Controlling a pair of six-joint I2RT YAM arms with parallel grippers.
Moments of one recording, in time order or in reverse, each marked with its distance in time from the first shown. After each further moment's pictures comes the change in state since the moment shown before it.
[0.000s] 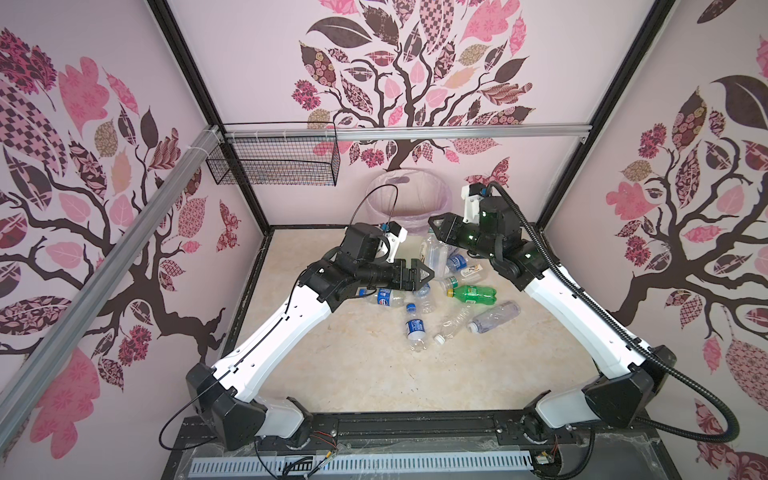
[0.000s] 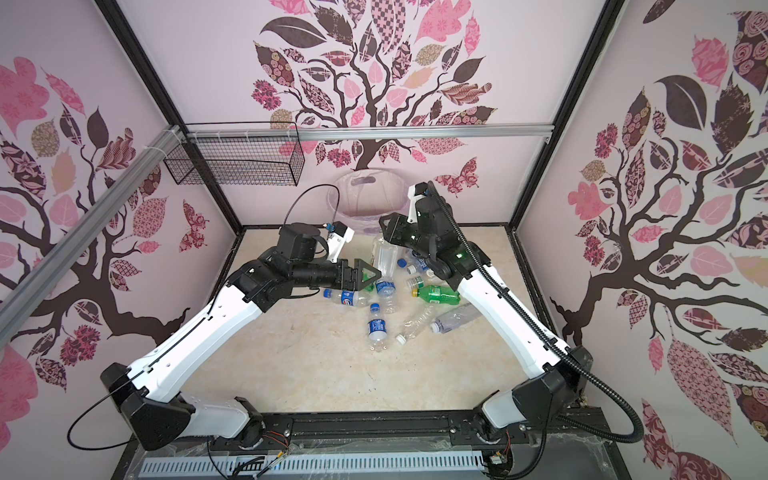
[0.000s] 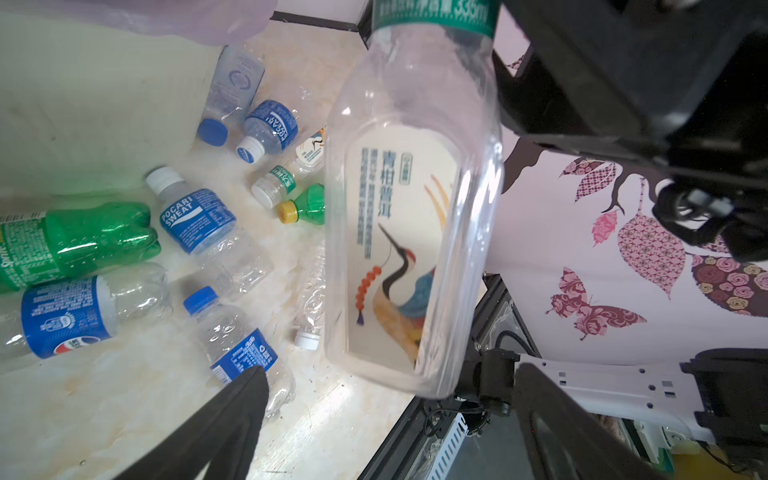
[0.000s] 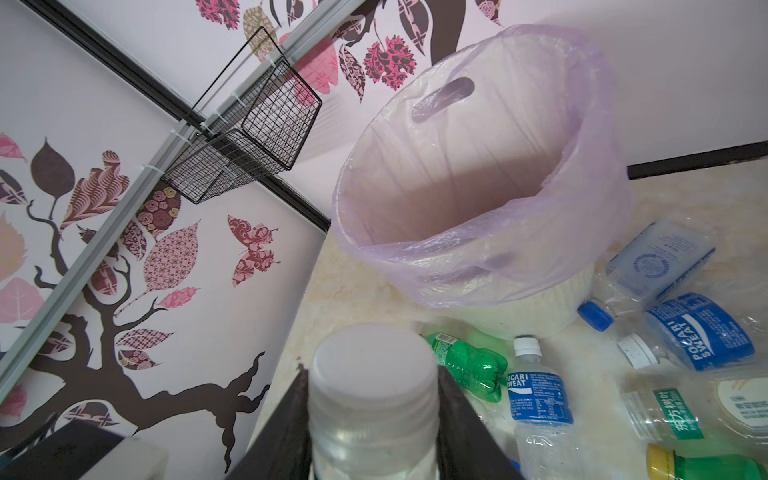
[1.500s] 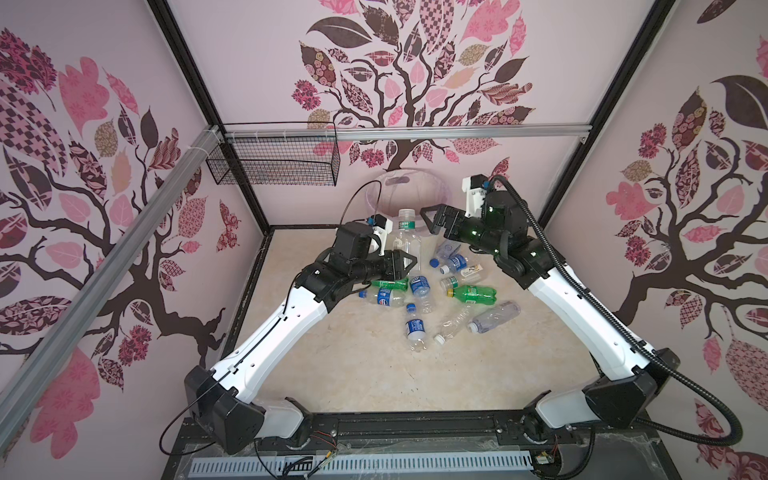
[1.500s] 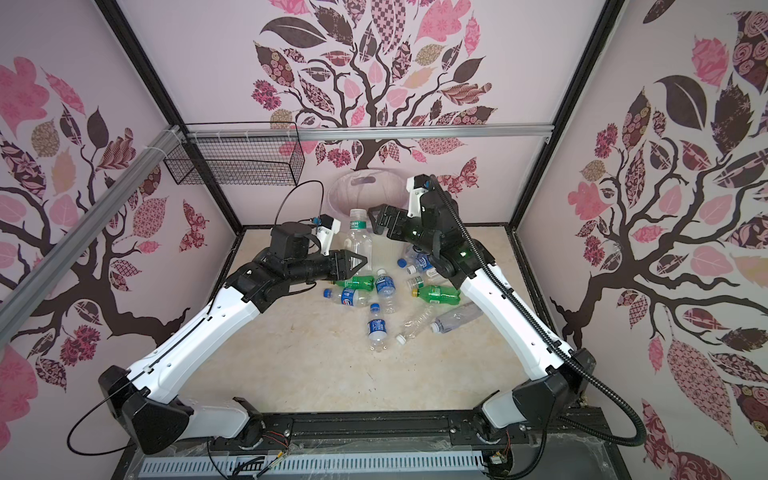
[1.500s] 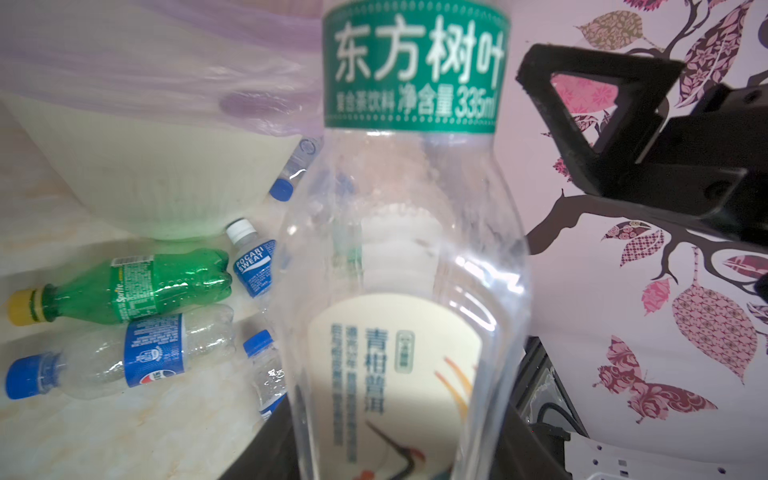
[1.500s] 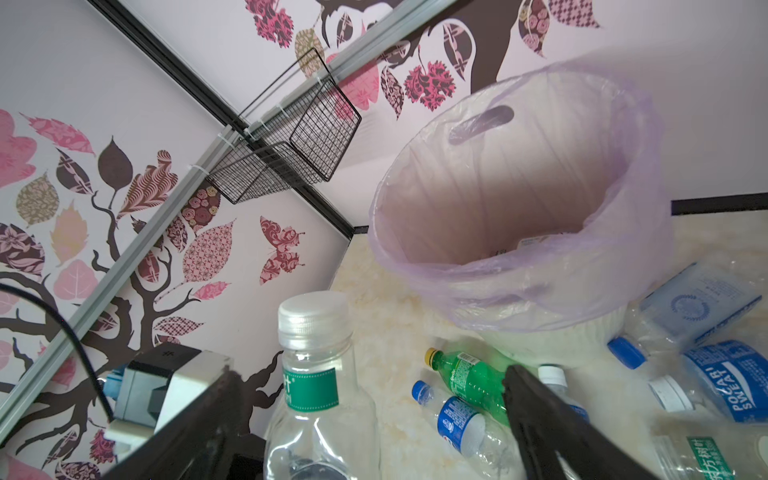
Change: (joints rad) left arm 0.067 -0.048 -0.079 0.105 -0.152 0.006; right arm -0.018 -0.003 0.061 0.008 -0.040 -0.051
